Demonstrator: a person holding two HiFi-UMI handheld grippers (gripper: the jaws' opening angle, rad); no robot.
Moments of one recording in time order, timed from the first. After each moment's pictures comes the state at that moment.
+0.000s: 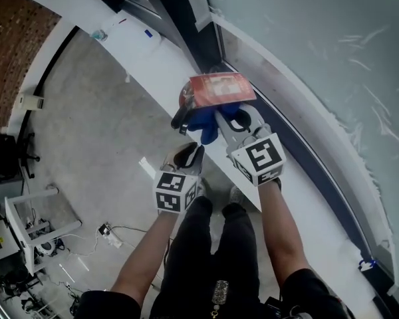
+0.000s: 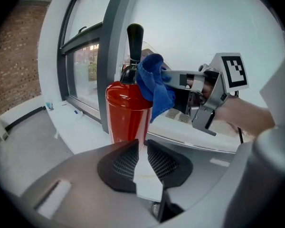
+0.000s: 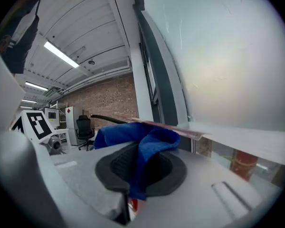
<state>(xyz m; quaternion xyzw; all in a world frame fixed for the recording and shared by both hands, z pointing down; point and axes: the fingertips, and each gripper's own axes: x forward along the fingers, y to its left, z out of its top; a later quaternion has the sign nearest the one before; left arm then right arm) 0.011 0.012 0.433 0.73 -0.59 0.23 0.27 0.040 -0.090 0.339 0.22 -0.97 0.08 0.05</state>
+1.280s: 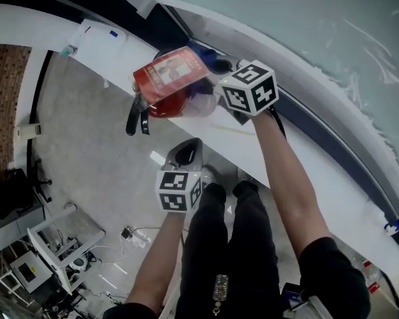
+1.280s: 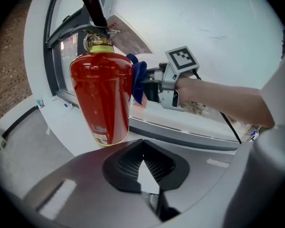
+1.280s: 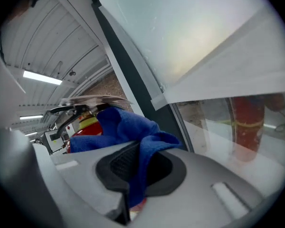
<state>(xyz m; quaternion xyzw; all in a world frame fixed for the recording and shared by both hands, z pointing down) 0.064 0.016 0.477 0.73 -0.55 0.29 0.30 0.060 -0.174 0.426 0.20 -0.94 0.25 0.08</state>
